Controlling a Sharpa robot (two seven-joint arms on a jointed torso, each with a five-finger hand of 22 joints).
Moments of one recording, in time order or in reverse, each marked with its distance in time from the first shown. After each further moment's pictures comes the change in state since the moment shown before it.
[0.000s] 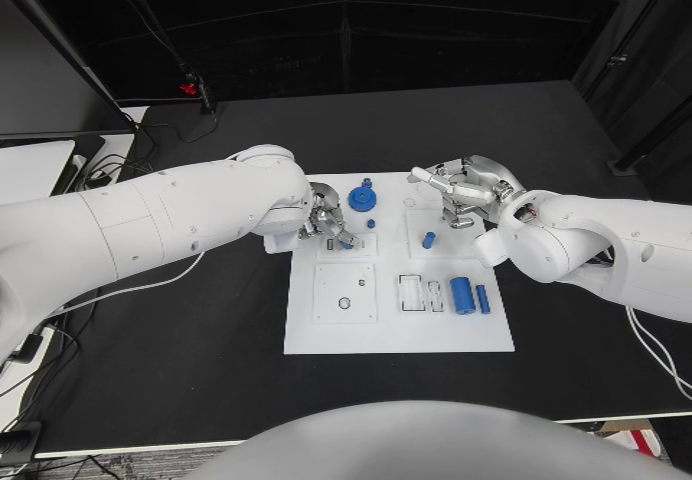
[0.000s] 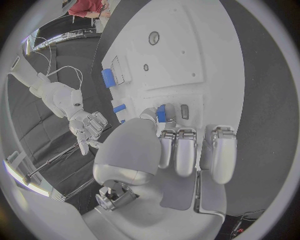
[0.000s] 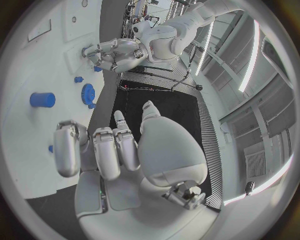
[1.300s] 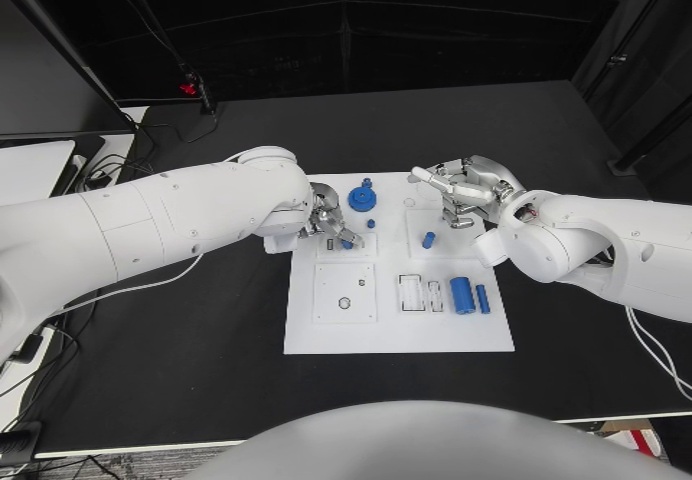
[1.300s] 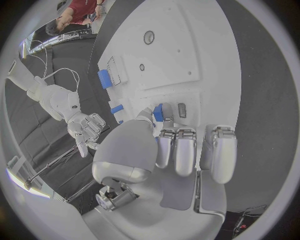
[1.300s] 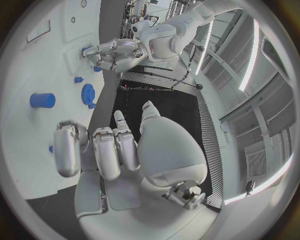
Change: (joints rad) left arm -0.001 0.000 0.000 0.008 -0.036 -0.014 -0.014; left_hand -0.126 -0.037 -0.104 -0.001 -0.182 -0.010 0.000 -0.006 -0.012 0.004 0.003 -0.006 -0.003 0.002 0.009 0.000 0.000 0.000 0.000 0.007 0.000 0.000; right arm 0.000 0.000 0.000 0.000 0.010 0.002 0.000; right_hand 0.004 0.004 0.000 0.000 0.000 0.000 0.000 0.004 0.001 0.000 0.000 0.000 0.000 0.000 0.000 0.000 0.000 0.000 0.000 0.000 0.000 0.000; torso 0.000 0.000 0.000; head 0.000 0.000
